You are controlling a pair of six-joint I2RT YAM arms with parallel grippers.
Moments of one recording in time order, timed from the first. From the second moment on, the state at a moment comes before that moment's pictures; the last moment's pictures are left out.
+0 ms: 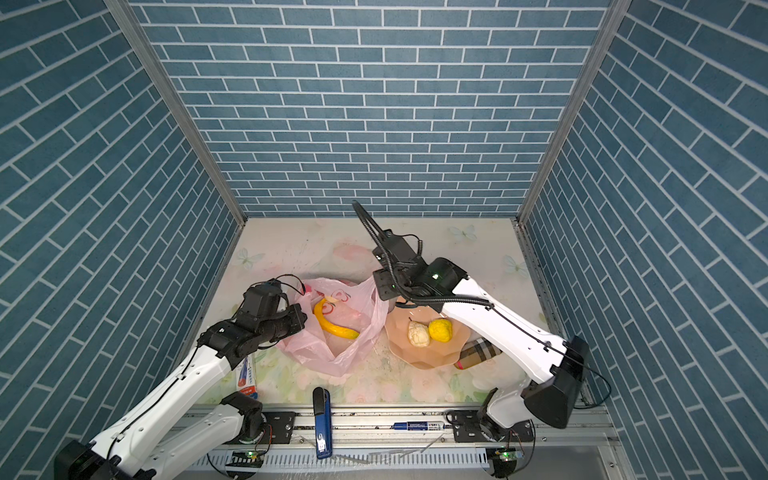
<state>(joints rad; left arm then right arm) -0.41 0.89 0.67 -0.64 0.07 -0.74 0.99 1.50 1.58 -0.90 0.23 0.36</state>
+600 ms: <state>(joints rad) -0.41 0.88 0.71 -0.88 -0.03 -0.76 1.14 1.93 1.72 -0.75 -0.06 0.30</state>
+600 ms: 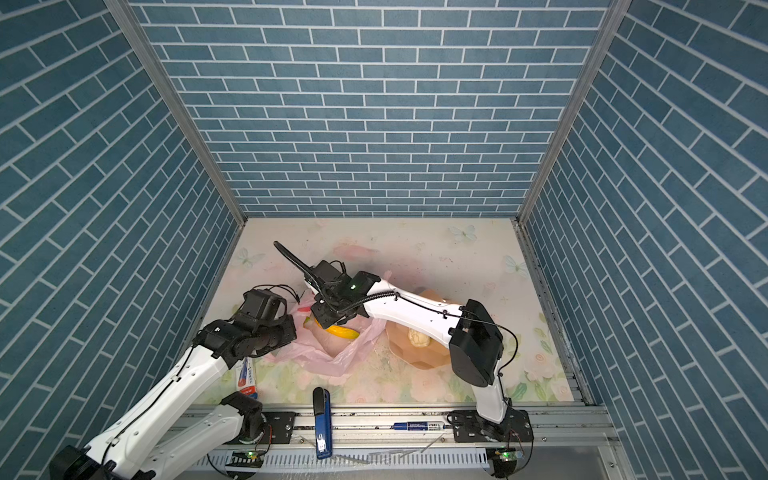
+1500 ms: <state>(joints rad) -0.41 0.80 0.59 -0.71 0.03 -0.83 1.07 2.16 1.69 -0.59 0.06 0.32</state>
